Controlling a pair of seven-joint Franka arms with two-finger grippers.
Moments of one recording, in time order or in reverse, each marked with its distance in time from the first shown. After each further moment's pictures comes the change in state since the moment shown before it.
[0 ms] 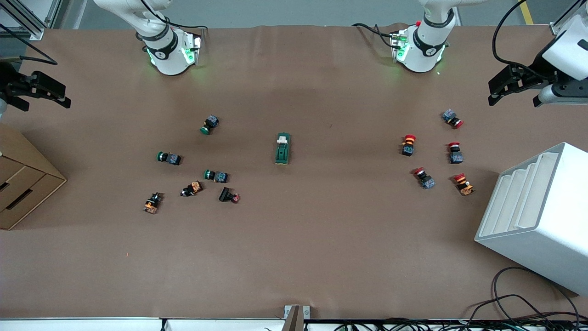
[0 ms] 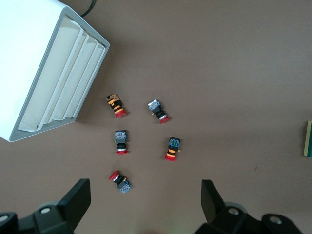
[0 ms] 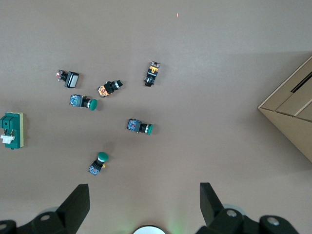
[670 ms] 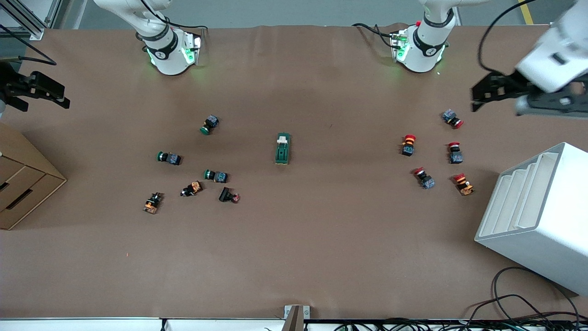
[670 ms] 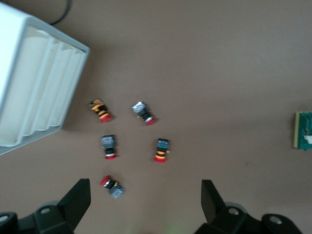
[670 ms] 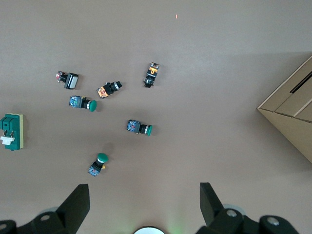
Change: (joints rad) left arm -0.074 0.091 -0.053 0.060 -0.002 -0.009 -0.040; right arm -0.001 0.000 -0.001 0.000 0.000 0.004 0.000
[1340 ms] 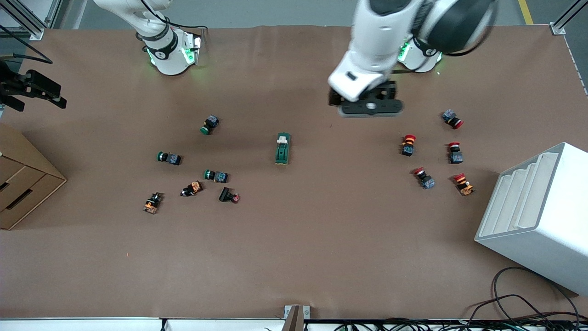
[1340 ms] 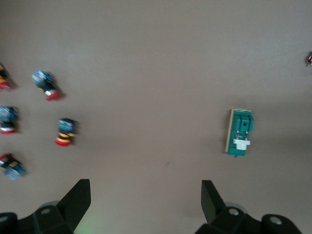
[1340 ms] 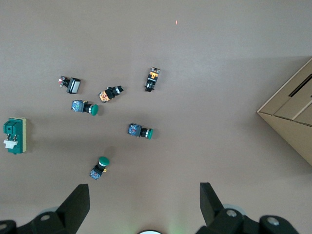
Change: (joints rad) left arm -0.436 0.181 -0.074 -0.057 0.071 0.182 -0.684; right arm -0.001 0.004 -0.002 0.014 0.011 0.008 0.001
